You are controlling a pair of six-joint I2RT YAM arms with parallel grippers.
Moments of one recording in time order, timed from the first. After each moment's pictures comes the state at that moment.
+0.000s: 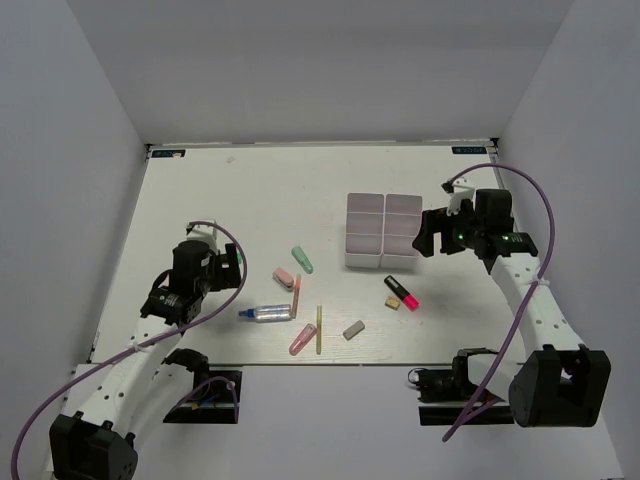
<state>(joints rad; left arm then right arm) -0.27 0.75 0.54 -0.44 -0.19 -0.23 0.05 1.13 0.90 -0.54 -0.41 -0.11</state>
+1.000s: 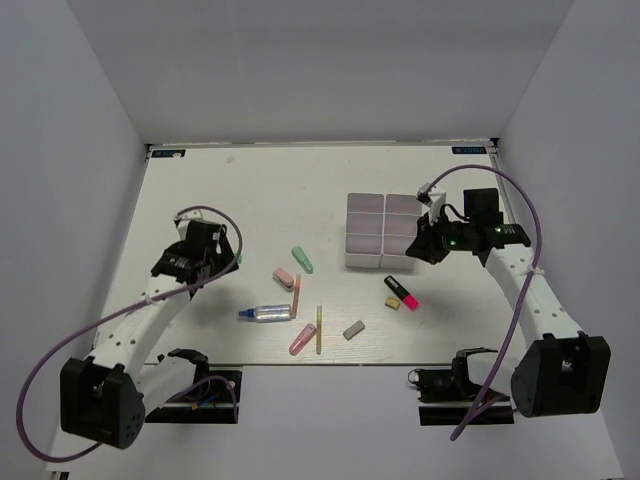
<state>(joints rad) -0.26 1.02 0.70 -0.61 -0.37 -0.51 0.11 1.18 0.94 -0.68 -0.73 -0.39</state>
